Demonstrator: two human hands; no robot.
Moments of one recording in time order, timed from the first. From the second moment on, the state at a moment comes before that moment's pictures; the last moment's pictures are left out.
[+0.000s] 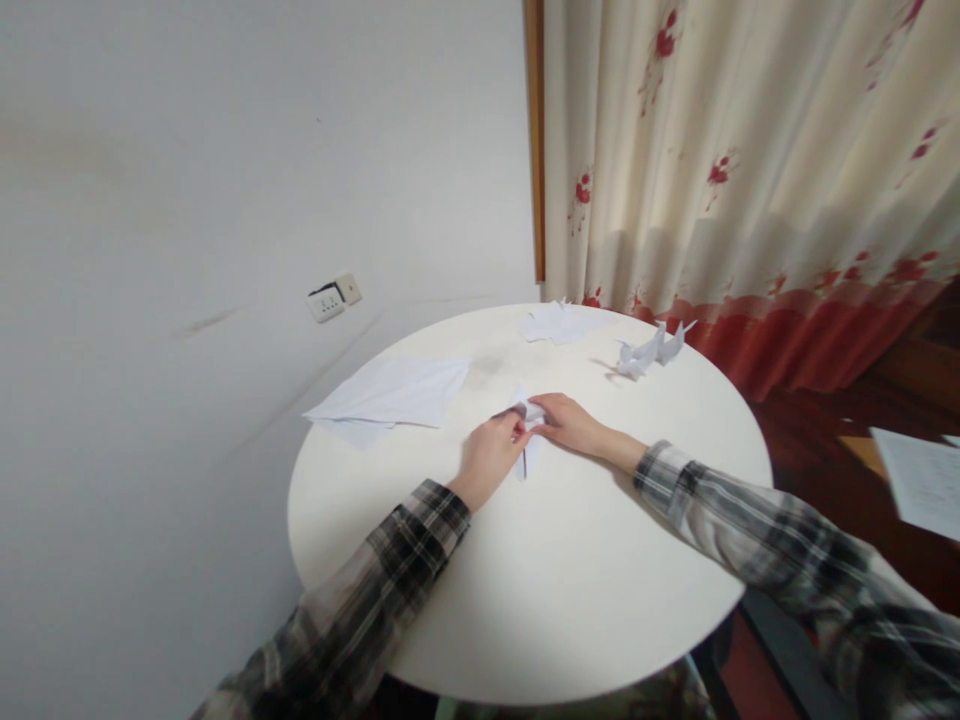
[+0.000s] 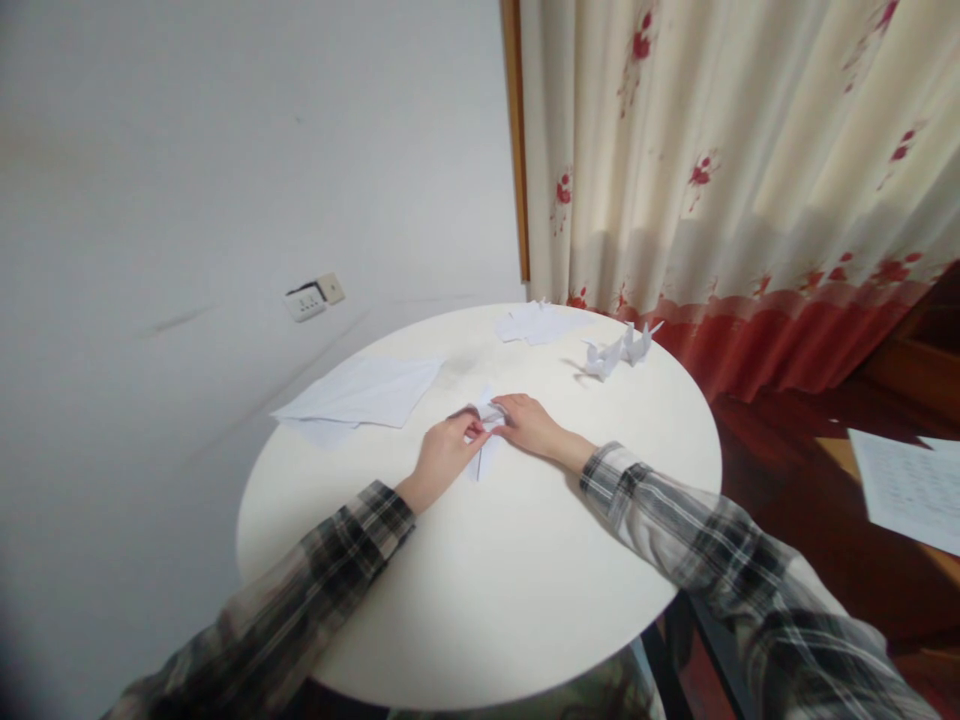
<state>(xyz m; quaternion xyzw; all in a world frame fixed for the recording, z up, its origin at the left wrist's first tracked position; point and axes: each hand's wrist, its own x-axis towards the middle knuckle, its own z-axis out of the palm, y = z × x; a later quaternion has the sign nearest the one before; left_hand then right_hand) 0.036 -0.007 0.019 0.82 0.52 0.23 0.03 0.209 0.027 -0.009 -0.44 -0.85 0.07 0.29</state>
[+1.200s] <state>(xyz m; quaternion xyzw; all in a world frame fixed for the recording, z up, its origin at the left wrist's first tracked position) 0.036 -0.006 0.013 0.91 0.39 0.16 -0.01 0.213 0.027 0.004 -0.52 -0.80 0.09 0.30</state>
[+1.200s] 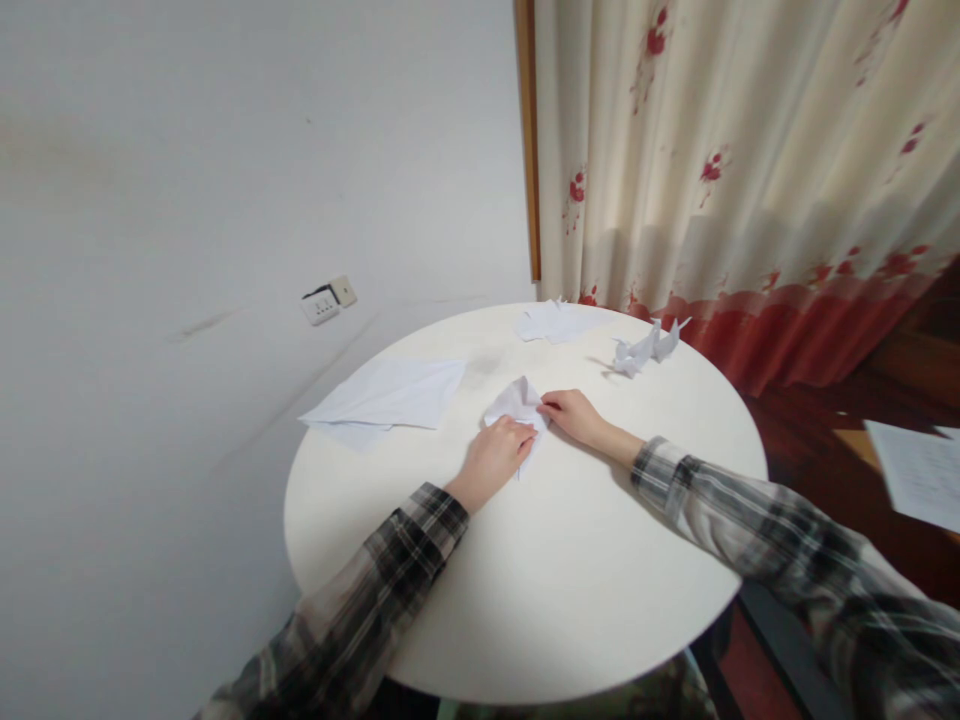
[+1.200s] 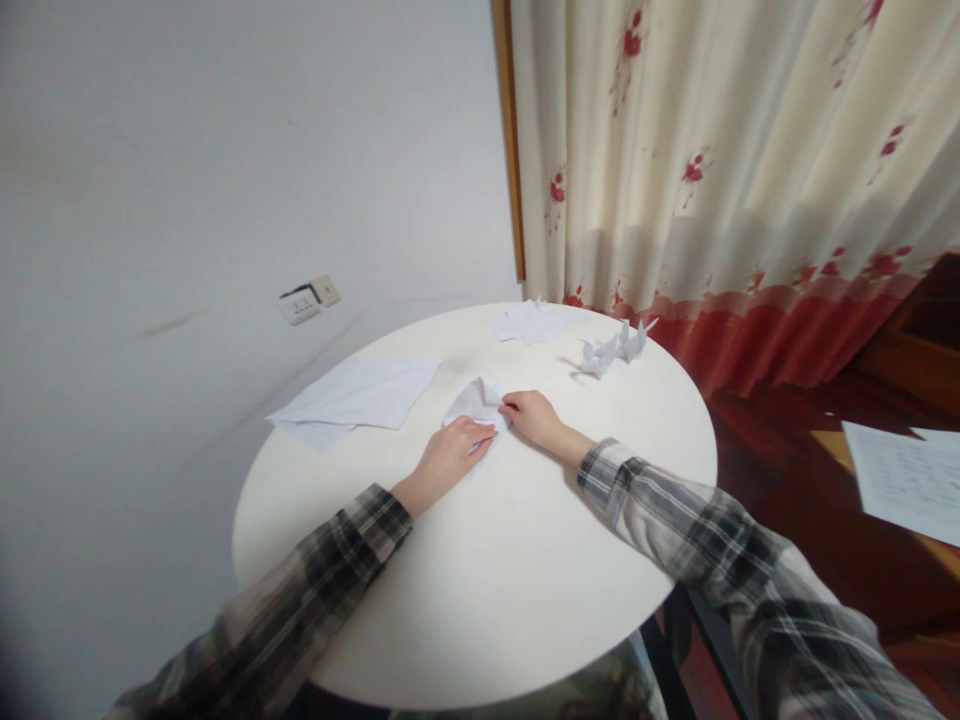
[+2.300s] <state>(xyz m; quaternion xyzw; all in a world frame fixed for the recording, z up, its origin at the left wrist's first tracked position) 0.037 0.005 0.003 0.96 0.24 0.15 0.00 0.212 0.021 0.003 -0.50 -0.79 0.15 0.33</state>
